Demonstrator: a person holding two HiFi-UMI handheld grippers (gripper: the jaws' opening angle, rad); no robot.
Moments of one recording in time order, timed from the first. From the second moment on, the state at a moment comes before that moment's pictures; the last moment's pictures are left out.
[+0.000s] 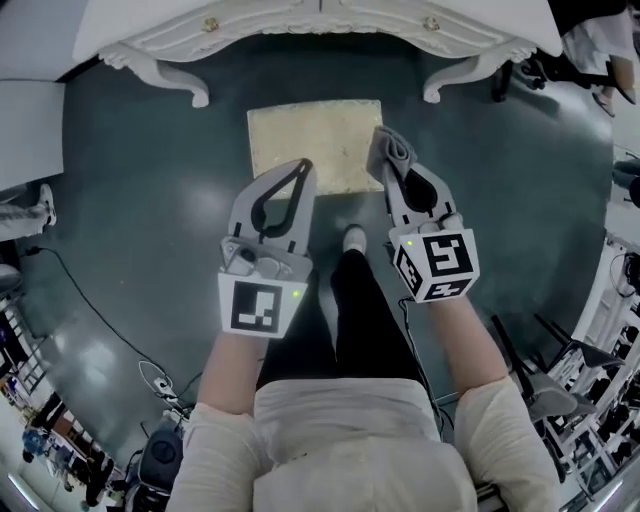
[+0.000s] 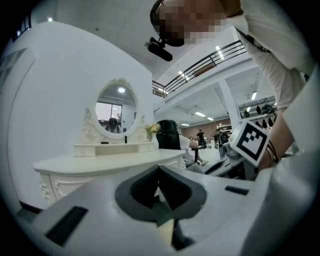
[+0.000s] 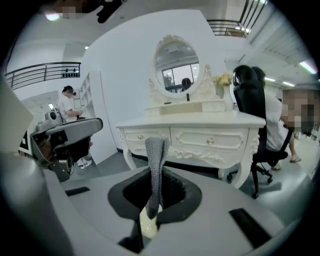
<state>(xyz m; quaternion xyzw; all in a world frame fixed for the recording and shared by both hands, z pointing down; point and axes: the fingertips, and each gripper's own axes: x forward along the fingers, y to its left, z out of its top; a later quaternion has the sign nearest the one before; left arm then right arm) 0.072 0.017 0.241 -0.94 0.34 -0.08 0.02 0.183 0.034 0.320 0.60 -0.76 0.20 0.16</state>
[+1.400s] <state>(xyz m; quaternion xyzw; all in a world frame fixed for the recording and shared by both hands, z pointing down) 0.007 0.039 -0.072 -0.93 0.36 0.00 0.09 0.124 0.062 -0.048 0.61 -0.79 -0.03 0.03</state>
